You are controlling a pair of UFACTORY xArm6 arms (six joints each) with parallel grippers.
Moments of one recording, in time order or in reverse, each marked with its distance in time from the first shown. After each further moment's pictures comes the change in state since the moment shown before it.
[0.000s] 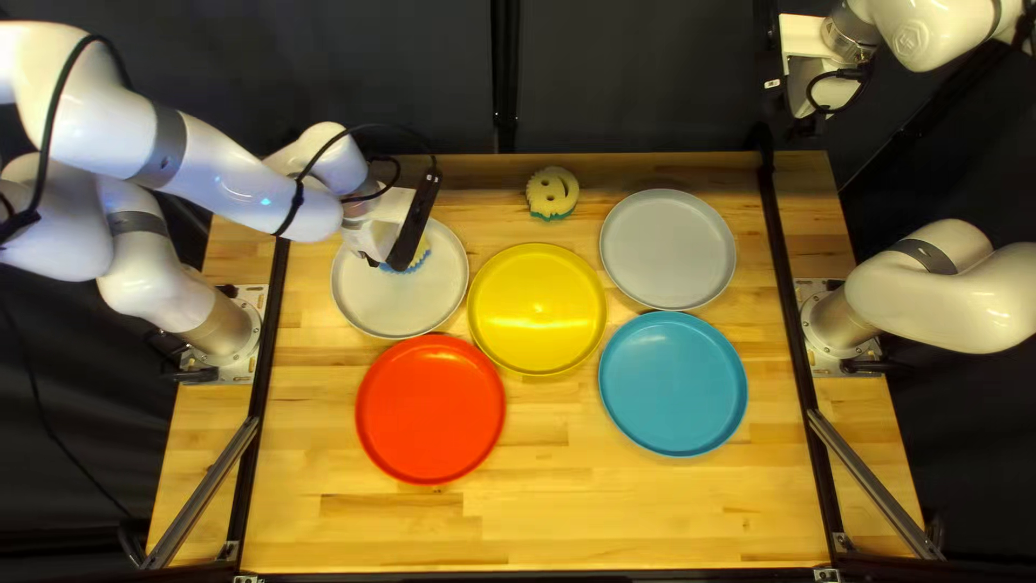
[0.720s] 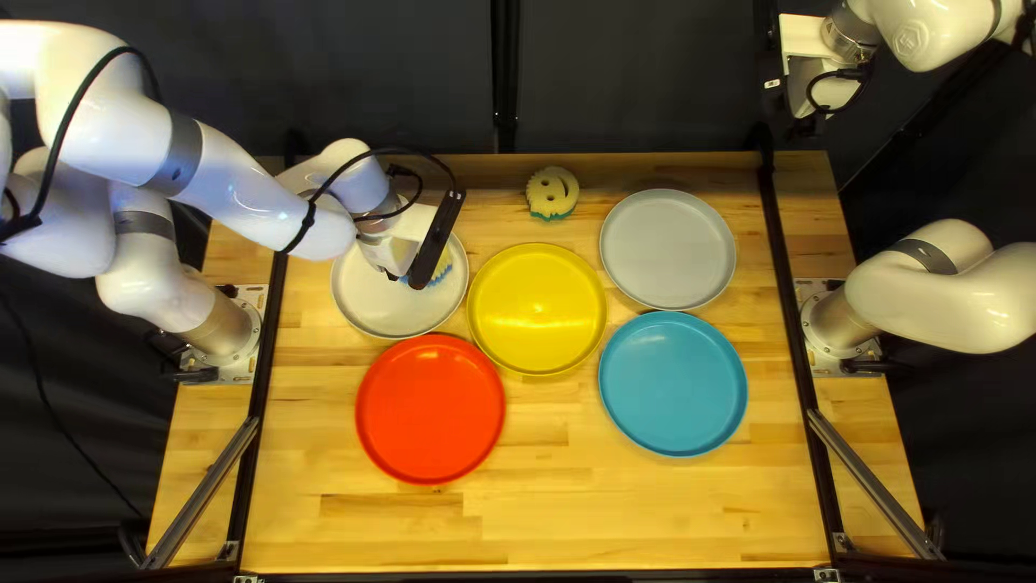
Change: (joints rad) left arm 0.066 -0.064 0.034 0.034 0.031 0.028; right arm 0.000 0.000 0.000 0.000 0.000 0.000
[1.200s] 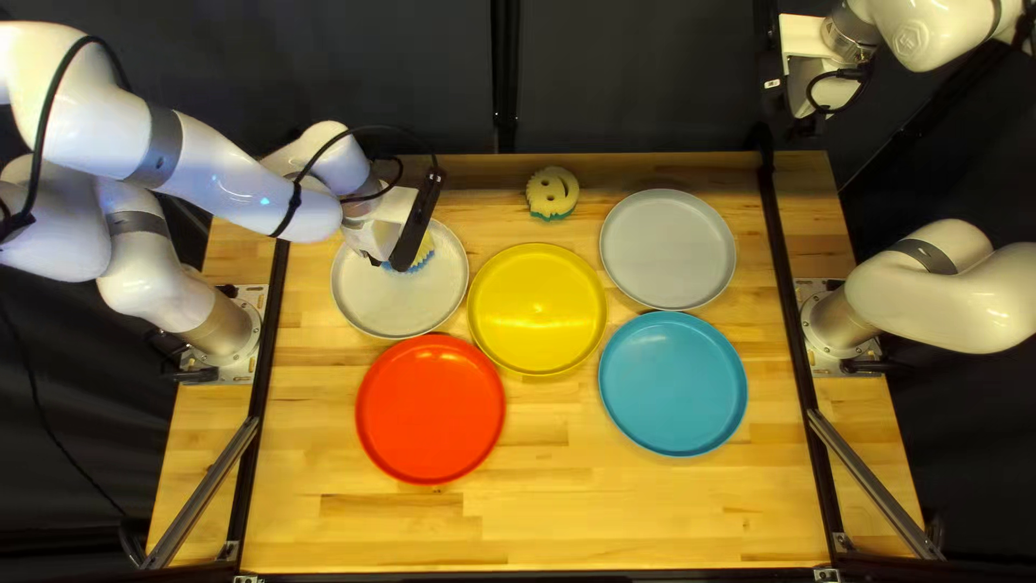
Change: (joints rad) left arm -0.130 0.093 -0.051 -0.016 -0.055 -0.074; right arm 0.000 0.000 0.000 0.000 0.000 0.000
